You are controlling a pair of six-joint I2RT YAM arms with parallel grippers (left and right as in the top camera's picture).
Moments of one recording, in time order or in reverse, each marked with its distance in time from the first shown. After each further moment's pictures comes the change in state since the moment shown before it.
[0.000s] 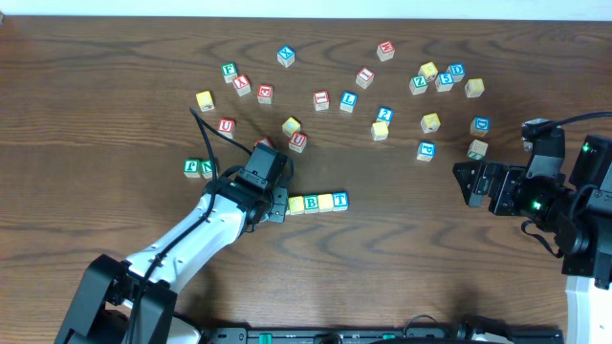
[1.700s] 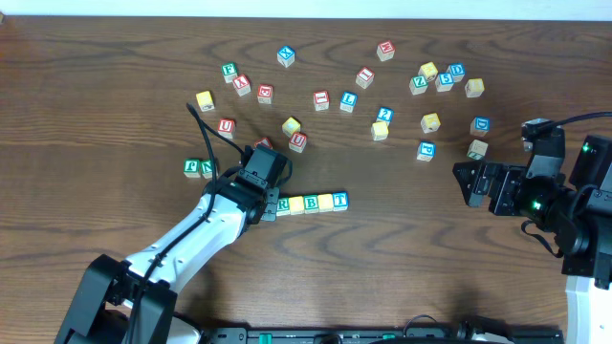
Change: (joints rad) left arm 0.000 0.000 0.000 -0.034 -0.183 -0.008; right arm 0.000 0.000 0.000 0.000 0.000 0.000
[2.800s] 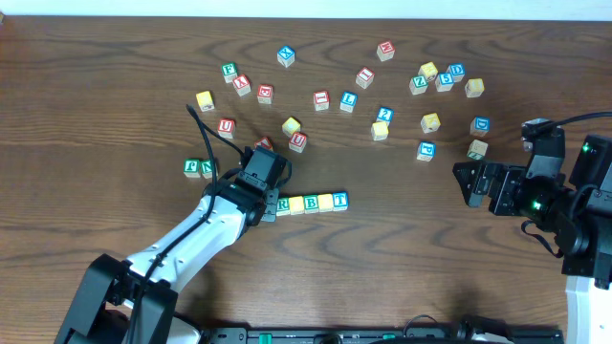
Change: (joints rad) left arm 0.000 -0.002 -0.016 0.018 -0.003 0.000; right arm 0.000 0.000 0.000 0.000 0.000 0.000
